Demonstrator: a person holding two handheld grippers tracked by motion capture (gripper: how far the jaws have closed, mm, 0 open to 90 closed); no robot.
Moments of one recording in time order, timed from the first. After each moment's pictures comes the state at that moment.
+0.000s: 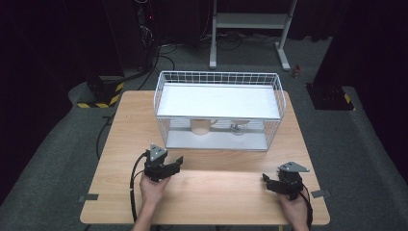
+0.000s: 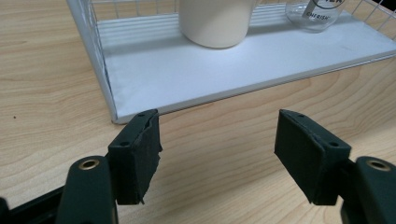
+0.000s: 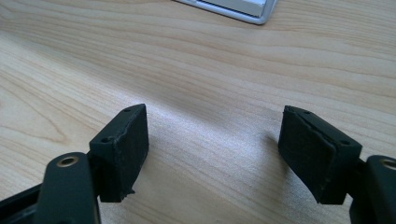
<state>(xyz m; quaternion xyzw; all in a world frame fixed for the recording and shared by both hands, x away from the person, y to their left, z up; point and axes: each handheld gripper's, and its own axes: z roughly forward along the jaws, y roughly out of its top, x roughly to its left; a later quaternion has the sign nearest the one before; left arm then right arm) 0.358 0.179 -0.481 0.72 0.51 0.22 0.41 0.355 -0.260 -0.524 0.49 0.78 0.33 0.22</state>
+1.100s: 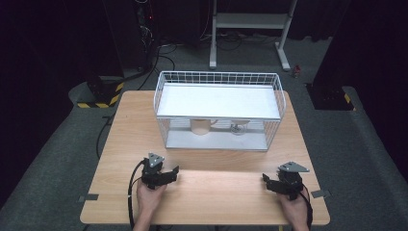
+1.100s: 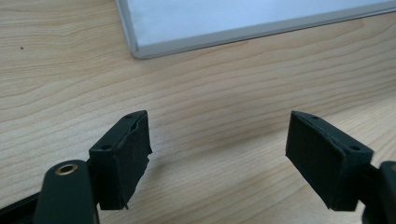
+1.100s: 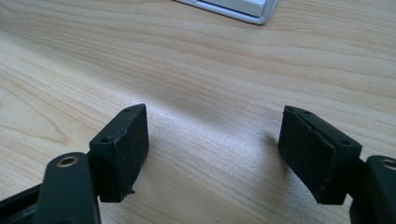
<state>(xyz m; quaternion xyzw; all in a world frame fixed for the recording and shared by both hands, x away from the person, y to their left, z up) 0.352 0.193 -0.517 0.73 0.54 0.22 0.36 0.355 -0.260 -0.524 0.49 0.78 0.33 0.22</state>
